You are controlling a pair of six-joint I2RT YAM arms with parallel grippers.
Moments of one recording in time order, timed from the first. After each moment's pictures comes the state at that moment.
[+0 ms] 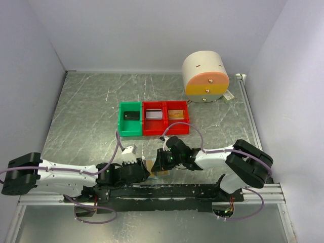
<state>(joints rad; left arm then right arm) -1.43 1.07 0.41 -0.22 -0.51 -1.38 0.96 1.48 0.44 0.30 -0.36 0.84</state>
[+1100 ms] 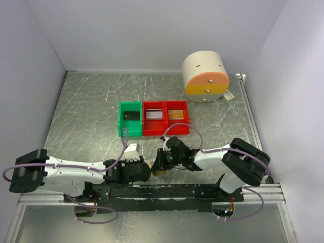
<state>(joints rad) -1.43 1.19 0.56 -0.41 -0.56 -1.41 0.96 1.52 0.43 0.38 -0.36 0.90</state>
